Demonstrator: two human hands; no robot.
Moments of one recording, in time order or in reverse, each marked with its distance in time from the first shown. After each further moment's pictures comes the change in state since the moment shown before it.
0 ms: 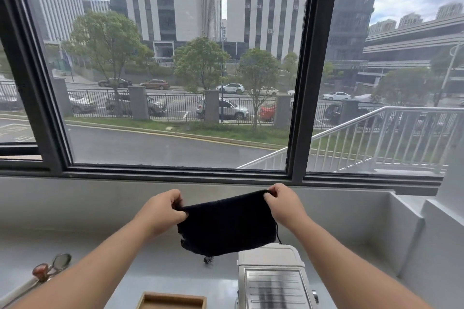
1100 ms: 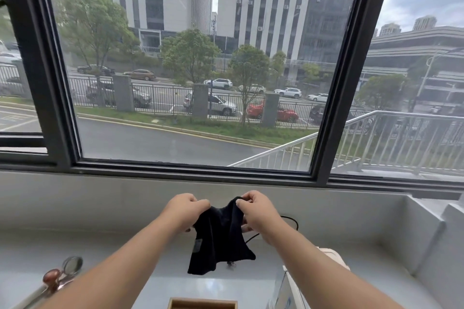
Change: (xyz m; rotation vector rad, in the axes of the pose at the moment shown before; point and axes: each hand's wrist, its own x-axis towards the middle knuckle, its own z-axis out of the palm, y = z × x) left_hand 0.039 -0.081 -0.041 -0.328 -0.137 -0.224; right_hand -0.023 -0.133 0.160 0.461 -0.221 0.216
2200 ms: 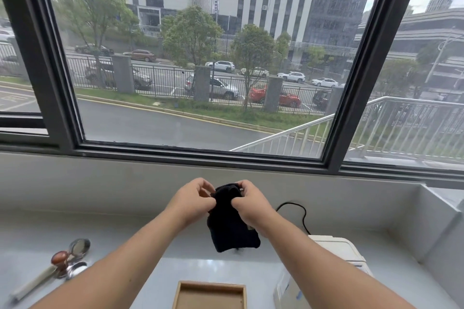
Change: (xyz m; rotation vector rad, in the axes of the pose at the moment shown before) left_hand 0.017 -0.028 0.001 -0.100 -0.065 0.153; right_hand 0.020 0.014 0.046 -0.190 -0.067 -0.052
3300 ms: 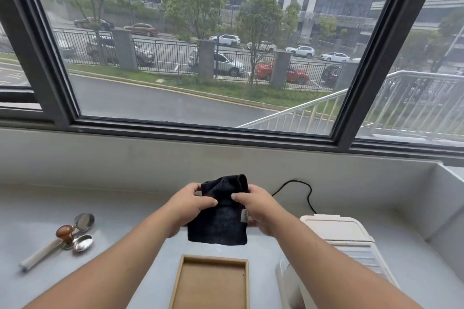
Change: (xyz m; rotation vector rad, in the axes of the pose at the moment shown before) left_hand 0.010 -0.068 0.028 -0.306 -0.147 -0.249; right_hand 0.012 0.064 0.011 0.348 -0.147 0.250
